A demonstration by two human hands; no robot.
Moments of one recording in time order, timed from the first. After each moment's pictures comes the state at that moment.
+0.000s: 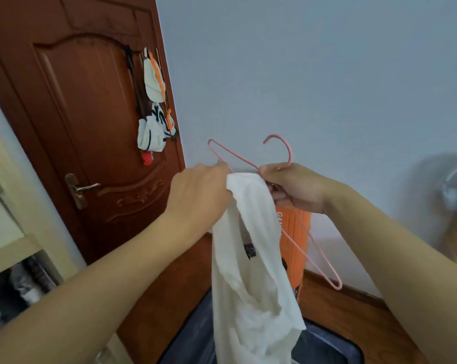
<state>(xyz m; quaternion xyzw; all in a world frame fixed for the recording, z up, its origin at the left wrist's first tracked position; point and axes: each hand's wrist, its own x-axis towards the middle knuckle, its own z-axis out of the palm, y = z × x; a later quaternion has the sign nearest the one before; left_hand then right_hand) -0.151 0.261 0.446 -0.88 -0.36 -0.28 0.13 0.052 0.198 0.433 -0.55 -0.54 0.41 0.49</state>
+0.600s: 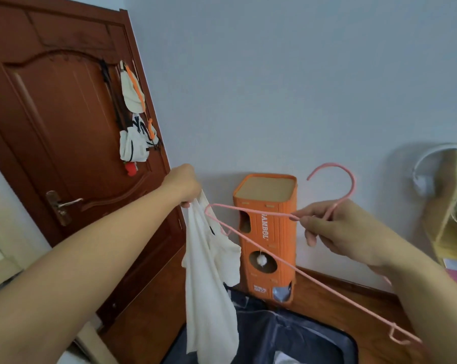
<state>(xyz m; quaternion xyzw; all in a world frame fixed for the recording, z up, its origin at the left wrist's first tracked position) -0.089 0.331 0.440 -0.84 -0.50 -0.15 -0.12 0.077 0.041 0.397 -0.68 -0.50 0.24 0.47</state>
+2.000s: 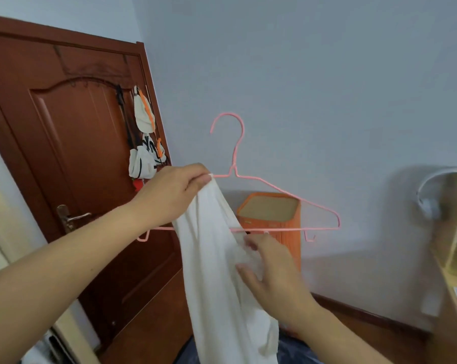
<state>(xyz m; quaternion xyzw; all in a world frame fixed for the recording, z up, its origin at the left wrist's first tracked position) -0.139 0.268 0.487 -0.93 -0.19 -0.31 0.00 0.018 0.096 0.328 -0.62 -0.62 -0.09 0.48</state>
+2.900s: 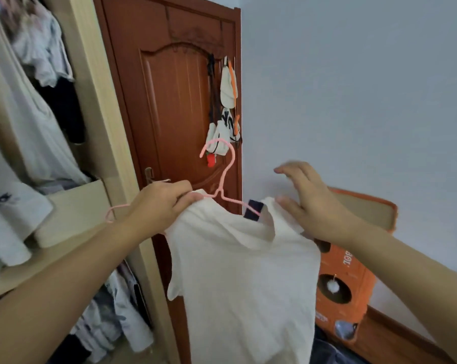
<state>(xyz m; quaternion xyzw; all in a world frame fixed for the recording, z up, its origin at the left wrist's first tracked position) -0.433 0.441 0.409 -0.87 -0.31 -0.36 0.14 -0.116 0.306 0.413 -0.54 -0.76 -0.09 0.35</state>
